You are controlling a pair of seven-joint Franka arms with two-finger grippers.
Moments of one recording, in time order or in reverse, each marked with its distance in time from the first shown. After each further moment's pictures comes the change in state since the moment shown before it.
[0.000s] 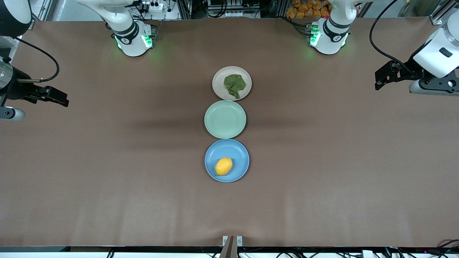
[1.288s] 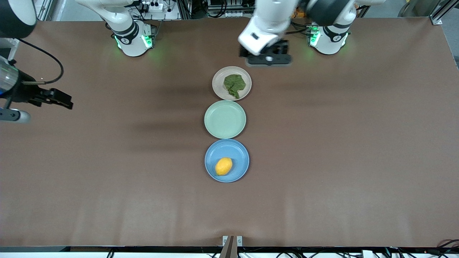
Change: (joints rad) left arm -0.401 0.114 -0.353 -0.202 -0.079 0.255 -0.867; right arm 0.032 0.028 0.002 -0.002 0.027 0.070 0.002
